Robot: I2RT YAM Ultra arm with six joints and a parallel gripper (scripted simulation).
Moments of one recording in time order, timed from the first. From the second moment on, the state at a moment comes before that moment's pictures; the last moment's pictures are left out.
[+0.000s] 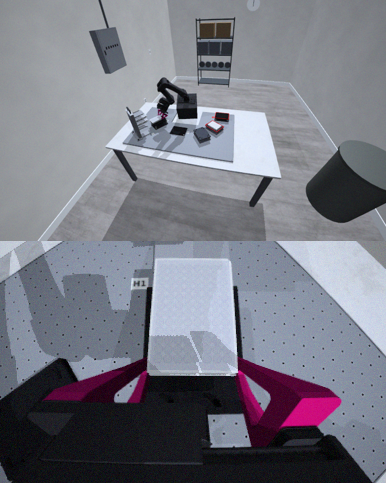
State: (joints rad) arm -1.18 2.29 0.37 1.23 -0.53 -0.11
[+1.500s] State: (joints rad) arm -1.20 2.44 0.33 1.43 -0.56 -0.13
